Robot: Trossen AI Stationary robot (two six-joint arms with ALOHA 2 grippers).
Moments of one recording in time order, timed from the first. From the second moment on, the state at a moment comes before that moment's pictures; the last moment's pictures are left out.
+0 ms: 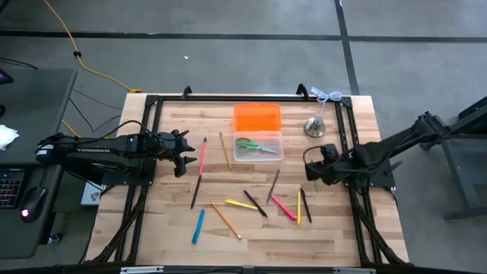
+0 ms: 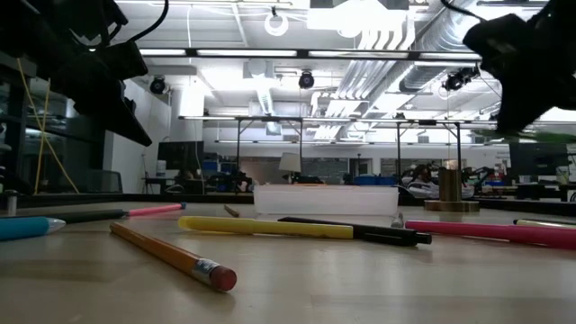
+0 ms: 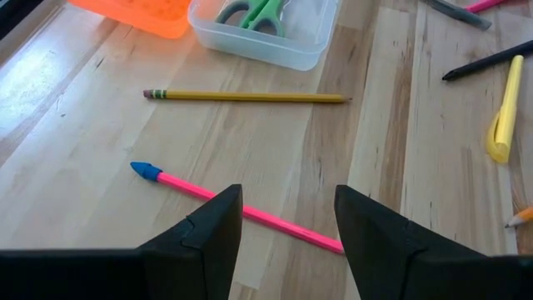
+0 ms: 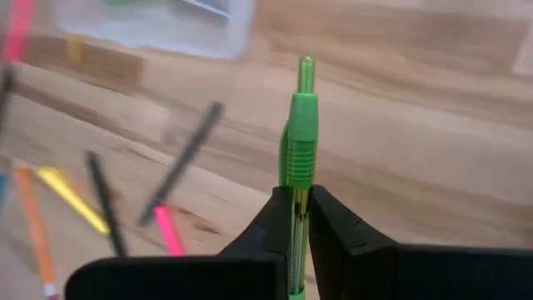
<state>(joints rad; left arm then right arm) 0.11 0.66 0.38 -0.42 -0.12 -0.14 0.38 0.93 0.67 -0.91 0.38 1.67</state>
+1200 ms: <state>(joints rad) 0.11 0.66 0.38 -0.42 -0.08 -0.15 0.38 0.82 0.67 -0.45 0.57 1.32</state>
